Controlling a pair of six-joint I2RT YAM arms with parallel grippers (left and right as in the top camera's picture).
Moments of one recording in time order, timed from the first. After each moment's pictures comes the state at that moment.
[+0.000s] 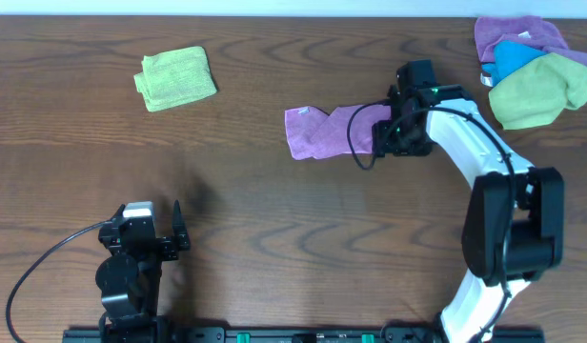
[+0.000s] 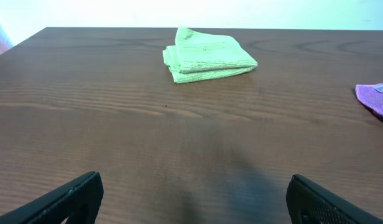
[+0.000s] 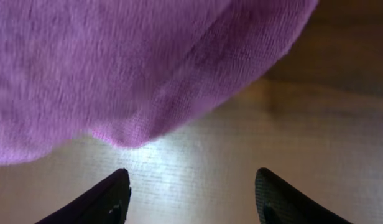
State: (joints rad) left arm 0.13 0.11 0.09 -0.30 0.05 0.05; right arm 0.14 1.97 1.40 -0.83 -0.09 0.12
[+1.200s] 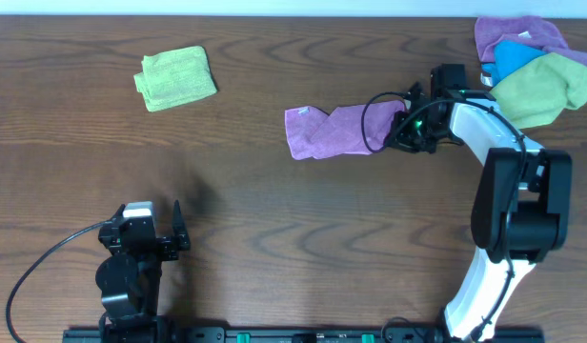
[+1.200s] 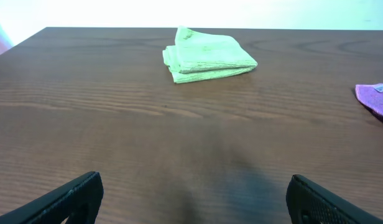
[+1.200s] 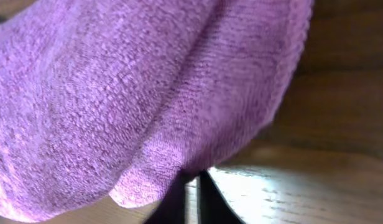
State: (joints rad) left arm 0.13 0.11 0.09 -0.30 0.05 0.05; right arm -0.02 2.09 1.40 -0.70 -0.44 0.18
